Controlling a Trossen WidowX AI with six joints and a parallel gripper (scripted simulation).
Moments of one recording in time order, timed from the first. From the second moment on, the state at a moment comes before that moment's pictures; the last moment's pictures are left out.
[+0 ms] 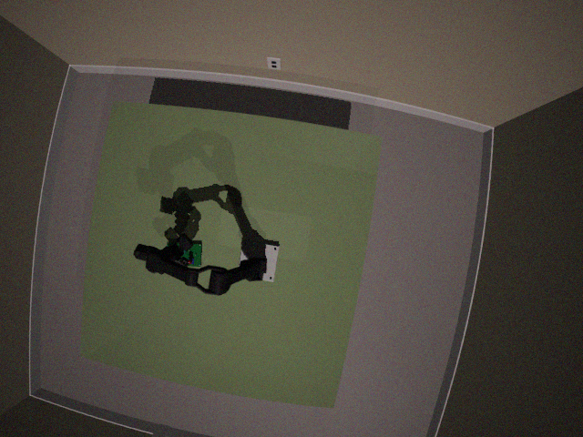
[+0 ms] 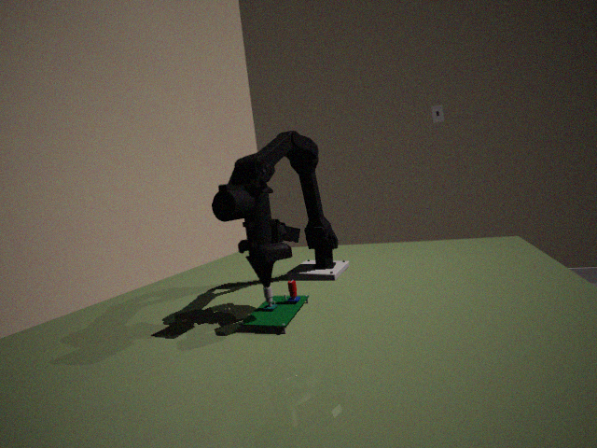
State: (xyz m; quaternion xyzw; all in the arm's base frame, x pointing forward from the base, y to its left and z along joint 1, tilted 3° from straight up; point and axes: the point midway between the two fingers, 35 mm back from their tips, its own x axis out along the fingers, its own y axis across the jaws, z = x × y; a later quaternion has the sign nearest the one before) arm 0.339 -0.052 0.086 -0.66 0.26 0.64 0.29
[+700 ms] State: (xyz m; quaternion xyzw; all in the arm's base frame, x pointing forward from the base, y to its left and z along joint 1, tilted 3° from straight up) arm 0.339 -0.052 0.085 -0.66 0.26 0.64 0.30
